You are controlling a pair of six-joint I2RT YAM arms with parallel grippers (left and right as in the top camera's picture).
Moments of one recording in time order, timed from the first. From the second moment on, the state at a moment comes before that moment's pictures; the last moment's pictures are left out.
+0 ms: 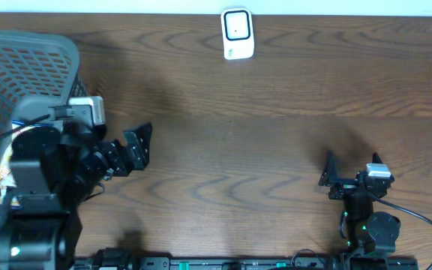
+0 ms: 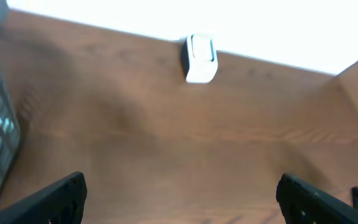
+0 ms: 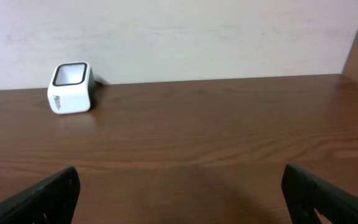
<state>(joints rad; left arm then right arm) 0.00 0.81 1.20 -0.92 0.34 -0.23 -0.04 0.01 0.01 -0.07 0.00 0.06</state>
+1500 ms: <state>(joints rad) 0.38 1.27 1.65 -1.22 -0.32 -0.63 -0.04 0.01 0.01 -0.07 0.00 0.06</state>
